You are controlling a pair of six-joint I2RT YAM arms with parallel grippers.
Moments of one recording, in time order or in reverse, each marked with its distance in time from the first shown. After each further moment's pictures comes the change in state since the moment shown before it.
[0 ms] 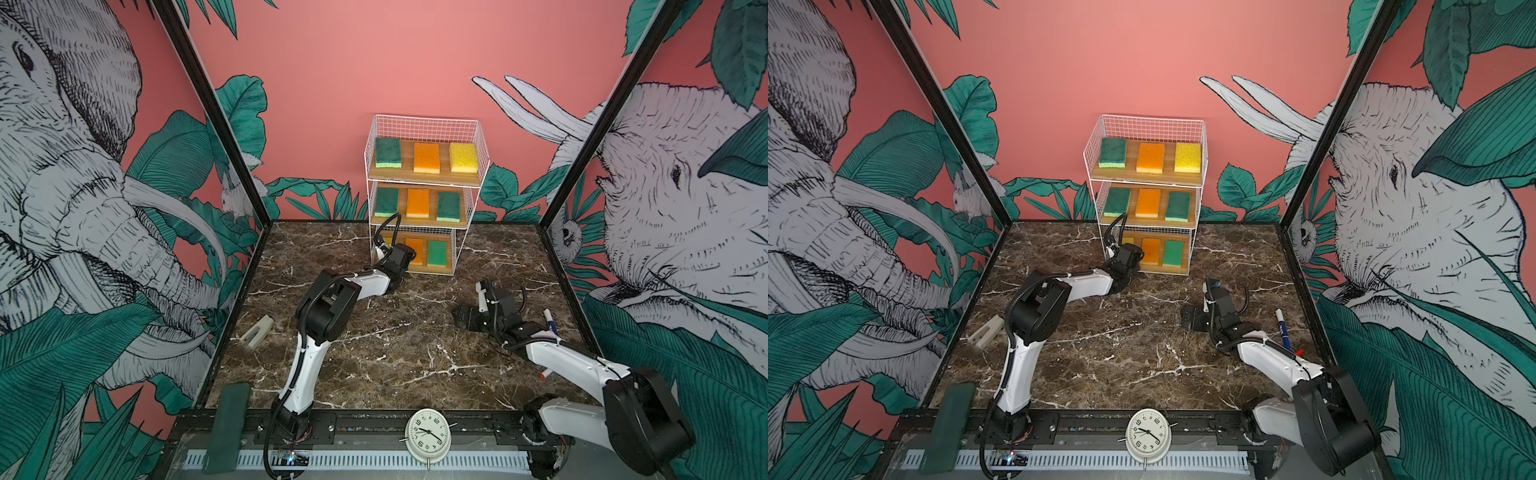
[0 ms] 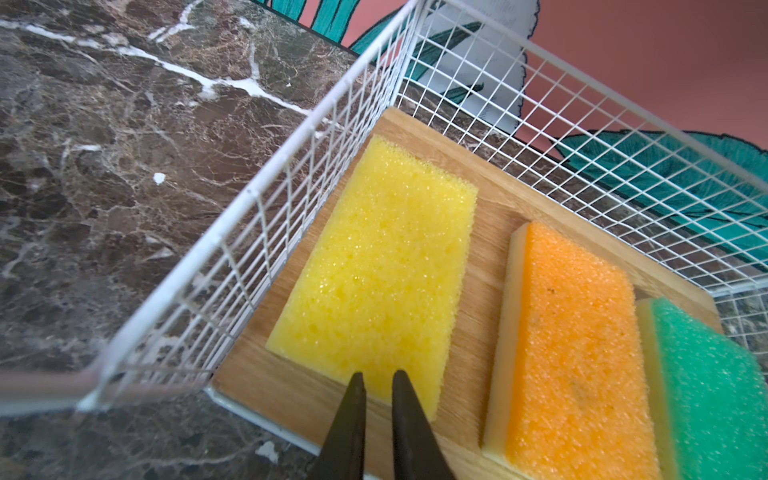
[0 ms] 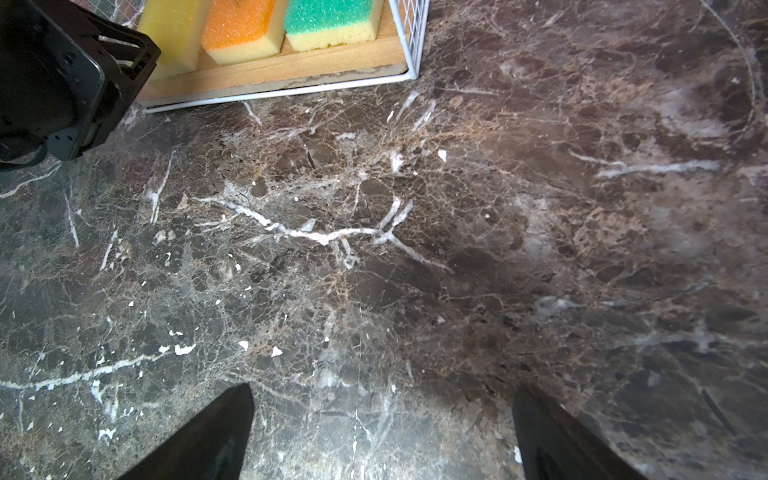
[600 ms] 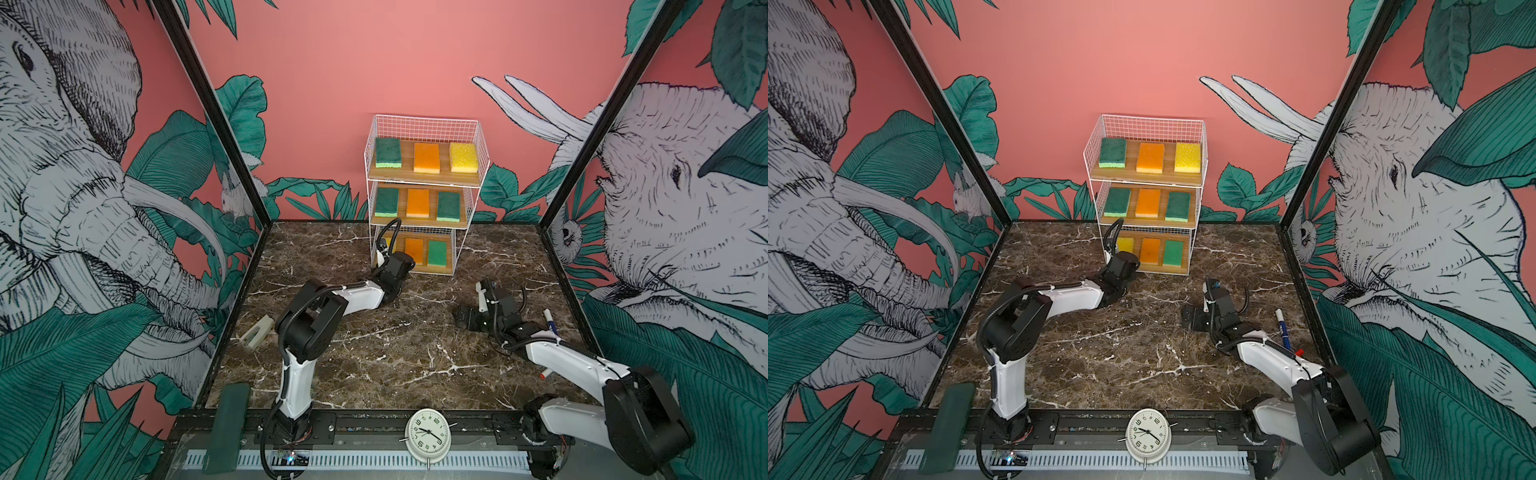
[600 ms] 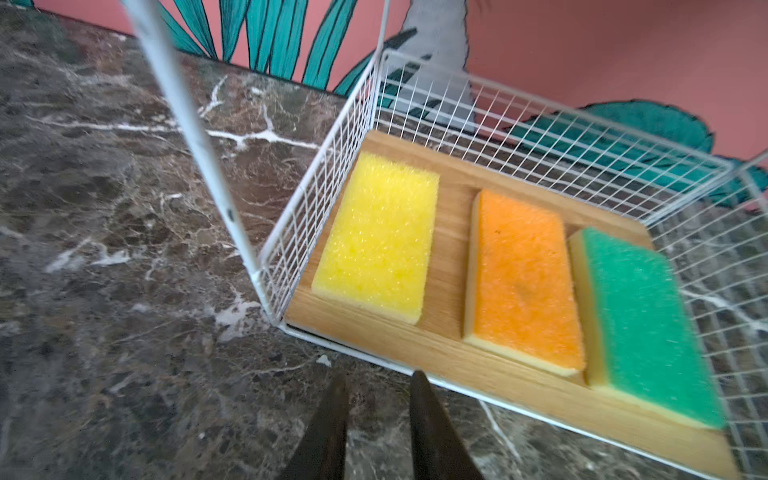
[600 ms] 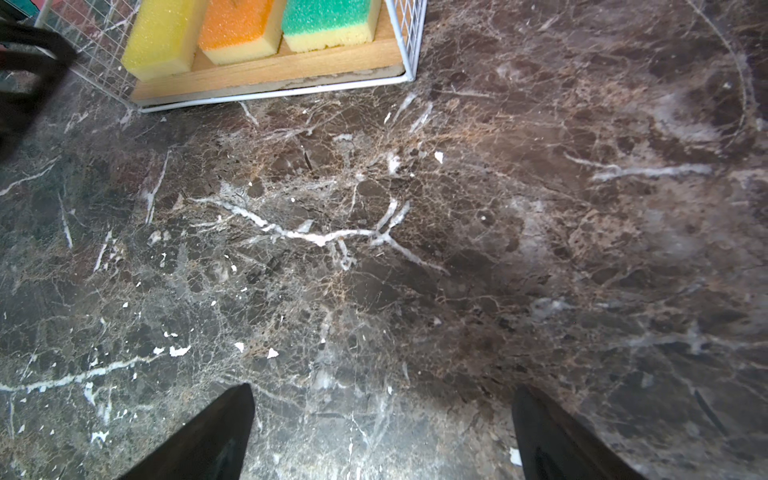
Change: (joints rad) left arm -0.059 -0.268 -0.267 0.095 -0.050 0.185; right arm 0.000 0.000 0.000 0.001 0.014 -0.008
